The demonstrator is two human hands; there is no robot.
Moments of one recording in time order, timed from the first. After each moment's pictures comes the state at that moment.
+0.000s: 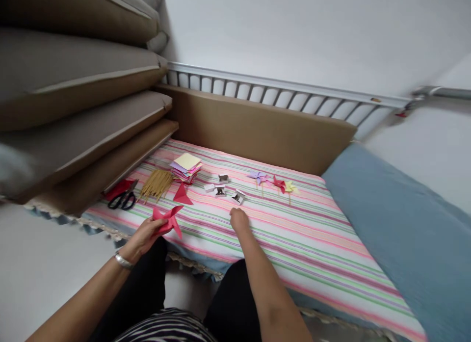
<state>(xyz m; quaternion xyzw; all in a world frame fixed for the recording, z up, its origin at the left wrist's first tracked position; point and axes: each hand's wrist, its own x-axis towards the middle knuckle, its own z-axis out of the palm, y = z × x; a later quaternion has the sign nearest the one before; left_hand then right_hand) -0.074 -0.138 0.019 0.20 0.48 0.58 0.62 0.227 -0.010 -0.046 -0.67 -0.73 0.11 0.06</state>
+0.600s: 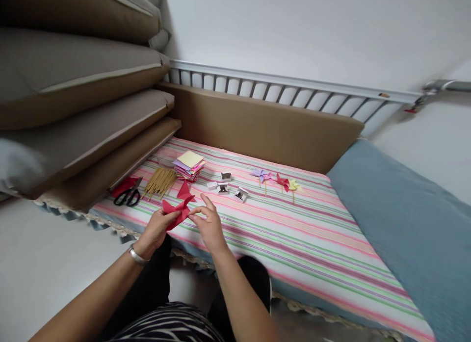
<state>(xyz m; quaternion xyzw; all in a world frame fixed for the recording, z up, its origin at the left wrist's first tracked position) -0.039 -0.136 0.051 0.25 0.49 0.63 0.55 0.118 -0.116 0.063 -0.43 -0.67 0.40 0.45</state>
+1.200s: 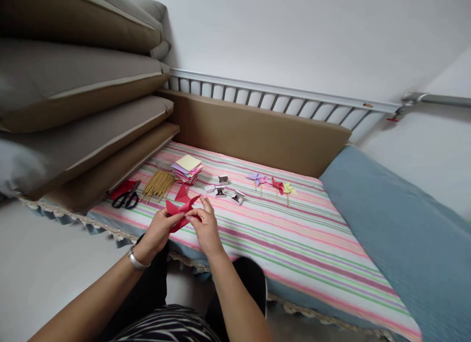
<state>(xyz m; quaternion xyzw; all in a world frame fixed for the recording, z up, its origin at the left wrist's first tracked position) -0.023 -0.148 0.072 0.32 0.42 0.62 0.58 0.112 -0.131 0.080 -0.45 -0.64 0.42 0.47</state>
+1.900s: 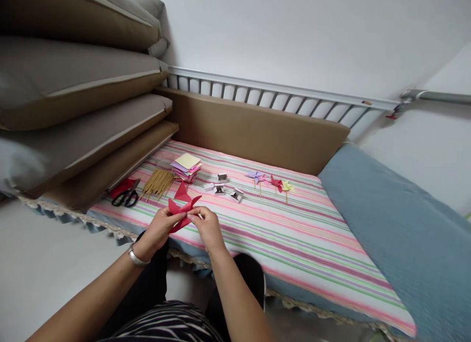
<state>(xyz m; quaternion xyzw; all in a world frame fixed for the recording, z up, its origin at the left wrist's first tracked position) -0.021 -0.151 0.074 0.35 0.44 0.59 0.58 0.117 -0.133 0.078 -0.43 -0.57 0.51 0.48</state>
